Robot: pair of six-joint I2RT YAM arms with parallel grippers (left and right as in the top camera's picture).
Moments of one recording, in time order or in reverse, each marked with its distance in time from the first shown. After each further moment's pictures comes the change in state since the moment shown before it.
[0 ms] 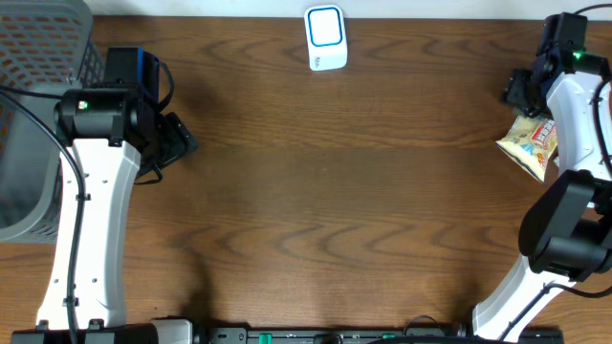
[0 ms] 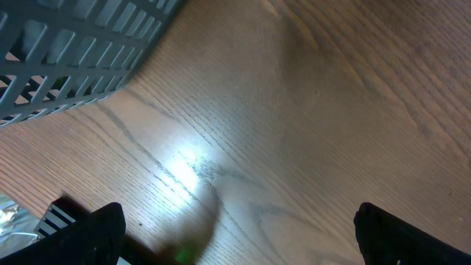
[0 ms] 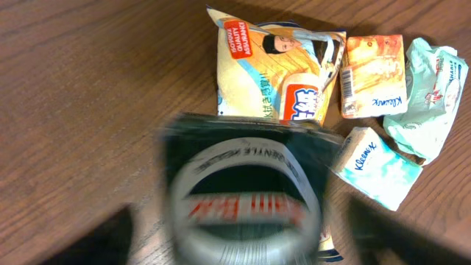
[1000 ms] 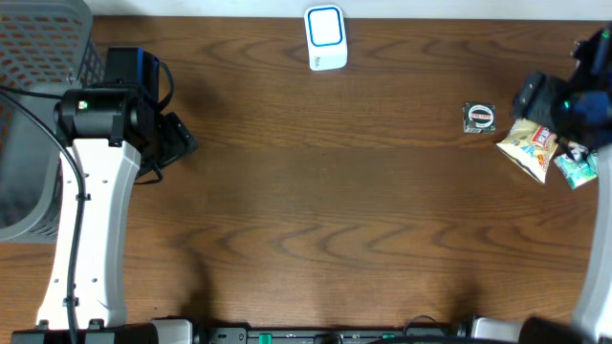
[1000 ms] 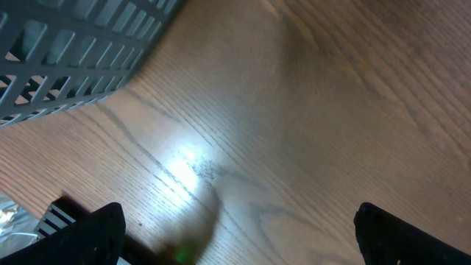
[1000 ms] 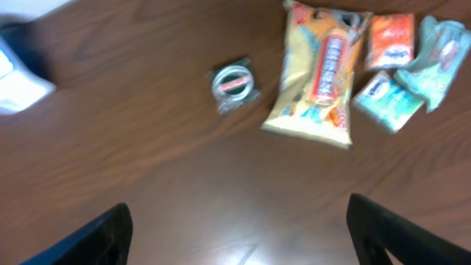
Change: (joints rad) left arm 0.000 0.000 0.000 0.000 0.000 0.000; right arm 0.015 -0.528 -0.006 -0.358 -0.321 0.015
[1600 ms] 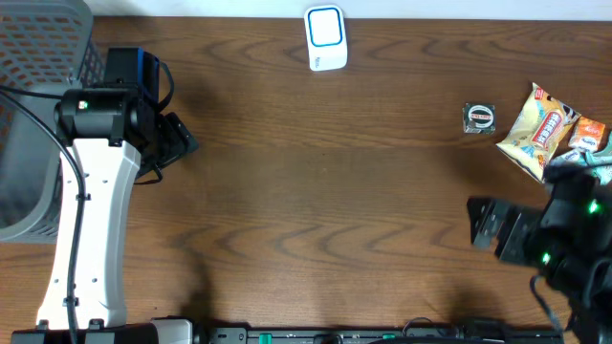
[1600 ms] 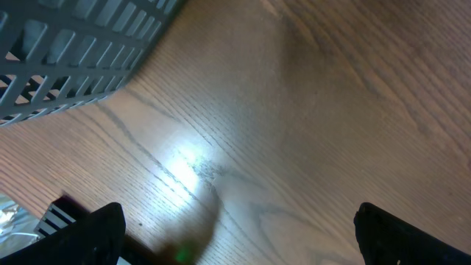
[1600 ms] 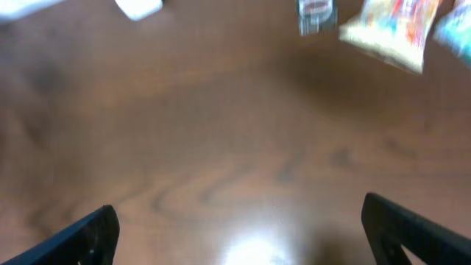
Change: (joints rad) left arm 0.000 0.000 0.000 0.000 0.000 0.000; right arm 0.155 -0.661 -0.403 -0.129 -0.124 0.000
